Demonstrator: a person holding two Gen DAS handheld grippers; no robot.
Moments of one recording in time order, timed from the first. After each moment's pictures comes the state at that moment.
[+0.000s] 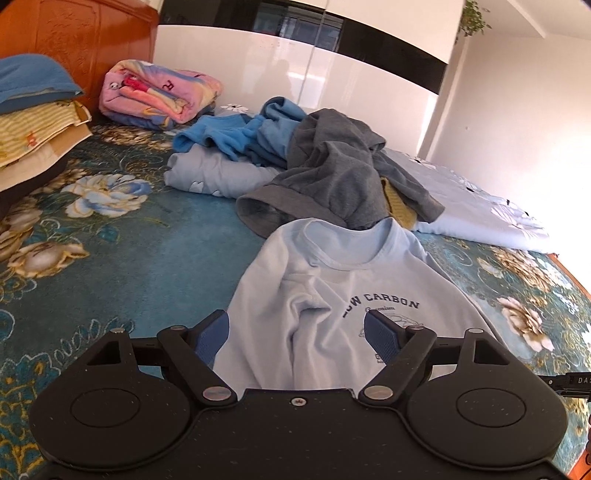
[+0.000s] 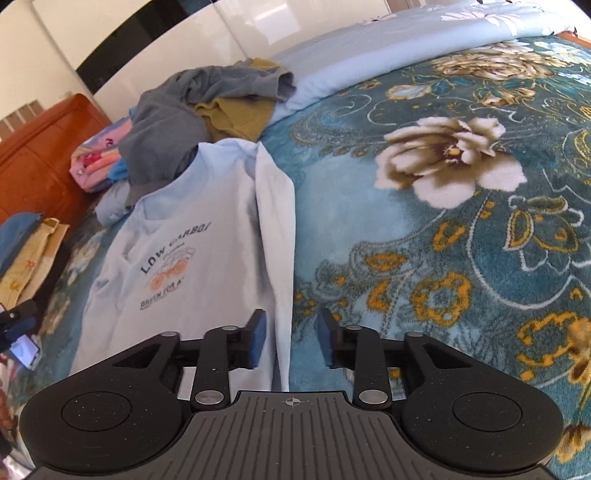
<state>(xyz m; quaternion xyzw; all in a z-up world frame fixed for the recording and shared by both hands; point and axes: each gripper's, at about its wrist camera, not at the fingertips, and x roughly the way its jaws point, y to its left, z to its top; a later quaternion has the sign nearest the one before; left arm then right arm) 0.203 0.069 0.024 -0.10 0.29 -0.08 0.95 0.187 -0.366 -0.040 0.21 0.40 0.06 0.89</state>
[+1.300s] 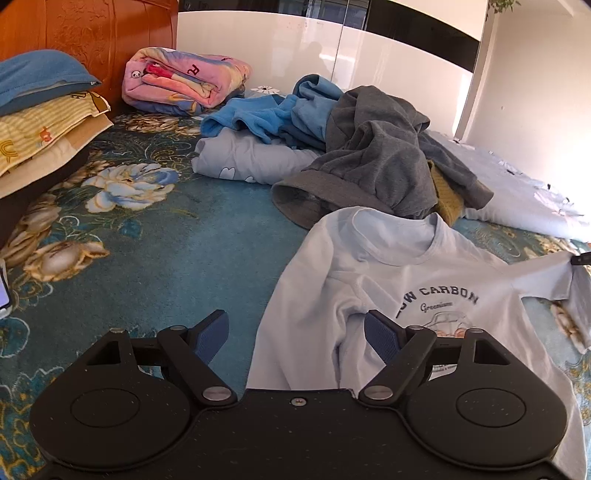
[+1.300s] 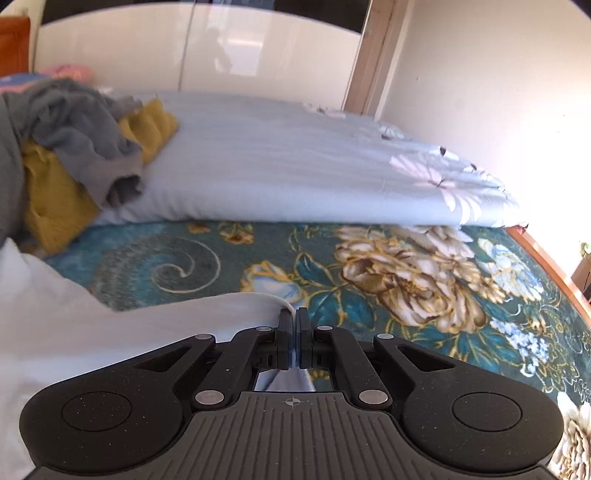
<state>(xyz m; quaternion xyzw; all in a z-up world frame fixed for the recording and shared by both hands) 0.243 0.070 0.014 -0.07 0.33 -0.02 0.94 0.415 -0.454 -0.010 -0.05 0.37 -0.12 0.92</state>
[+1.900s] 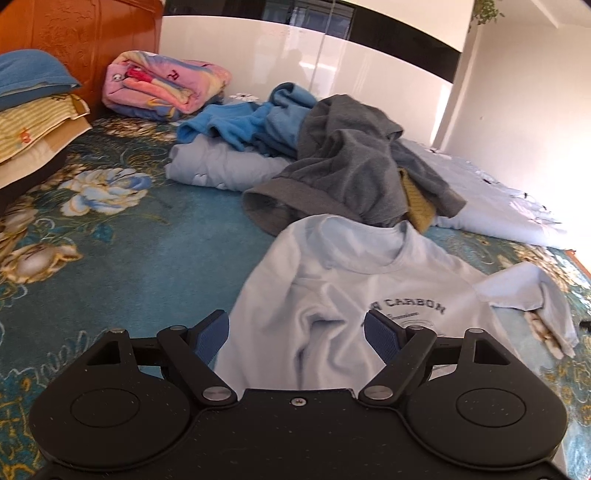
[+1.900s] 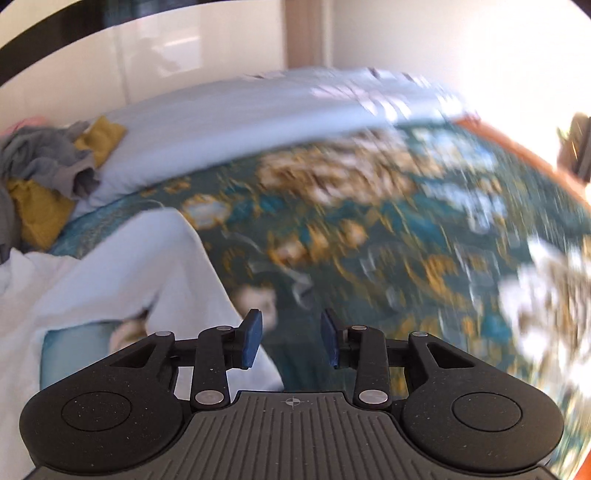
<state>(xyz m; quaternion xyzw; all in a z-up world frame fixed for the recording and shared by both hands) 0.239 0.056 0.016 -0.09 0.31 -0.07 0.94 0.263 -0.530 -0.024 0.15 0.36 -0.14 0.91</state>
